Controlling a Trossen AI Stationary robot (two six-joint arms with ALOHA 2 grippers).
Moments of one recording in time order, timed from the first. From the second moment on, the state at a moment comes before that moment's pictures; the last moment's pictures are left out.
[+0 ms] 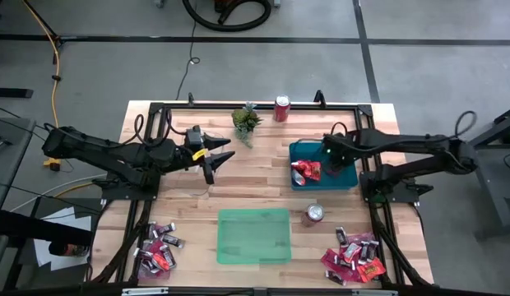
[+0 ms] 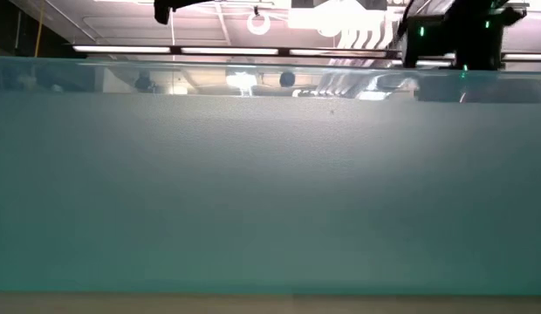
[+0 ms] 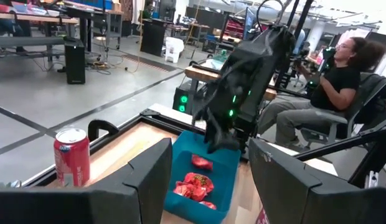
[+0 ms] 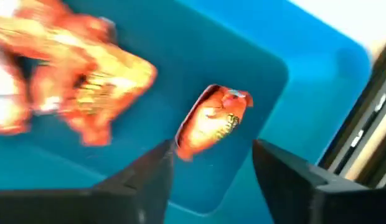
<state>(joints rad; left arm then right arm) -0.16 1.00 0.77 0.18 -0.49 -0.23 -0.27 1.12 0.76 -1.09 0.17 0.78</state>
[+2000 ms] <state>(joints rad) -1.15 1.84 1.17 -0.88 -0.03 -0.81 0.05 0.91 0.87 -0.60 0.12 0.78</state>
